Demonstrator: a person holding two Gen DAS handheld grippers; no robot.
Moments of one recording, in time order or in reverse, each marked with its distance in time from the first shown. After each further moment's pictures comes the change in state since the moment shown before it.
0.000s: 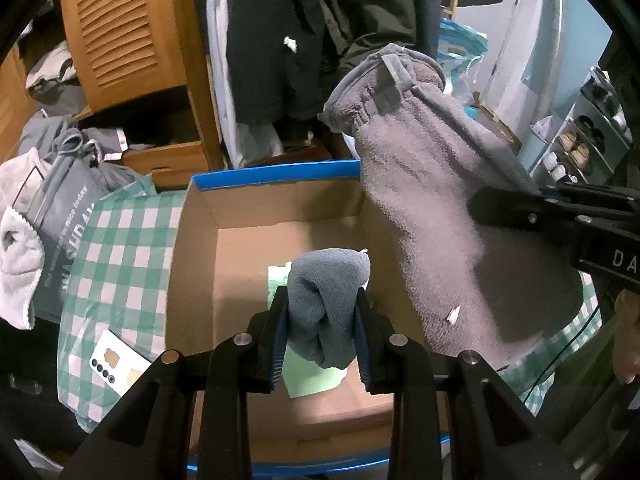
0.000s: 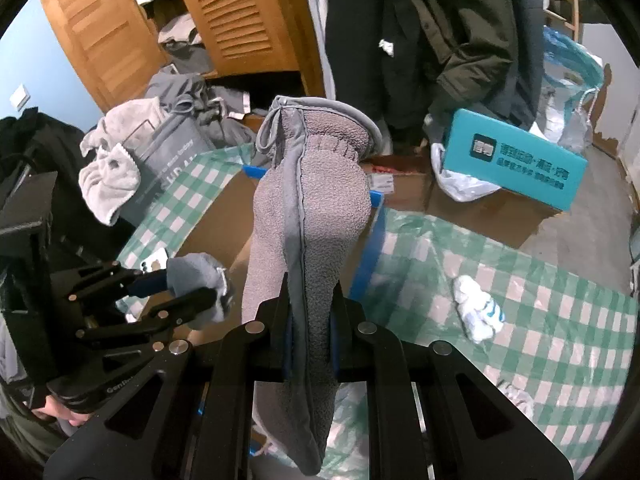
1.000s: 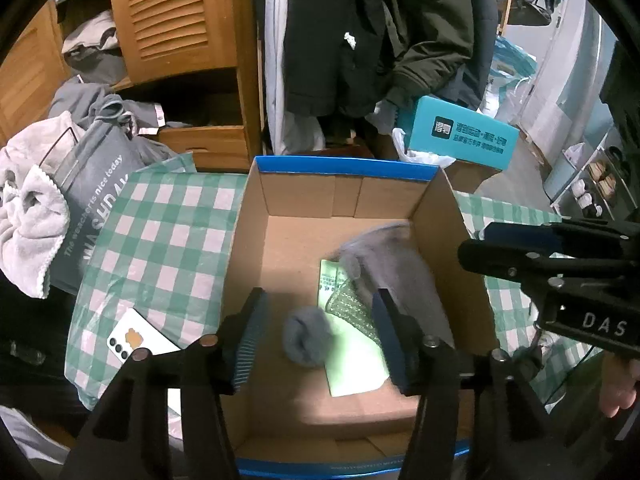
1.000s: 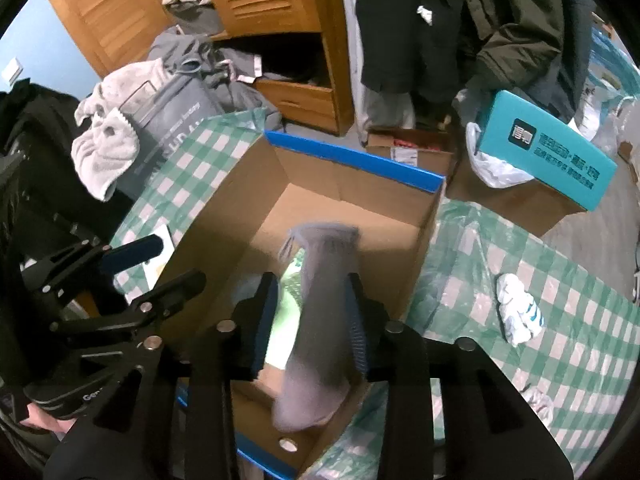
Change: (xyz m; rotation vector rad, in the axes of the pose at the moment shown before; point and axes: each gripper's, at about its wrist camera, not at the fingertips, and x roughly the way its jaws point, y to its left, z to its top) left arm 0.004 0.048 -0.007 -0.115 0.003 0.074; right arm 0.054 0.037 0.011 -0.028 0.118 -0.004
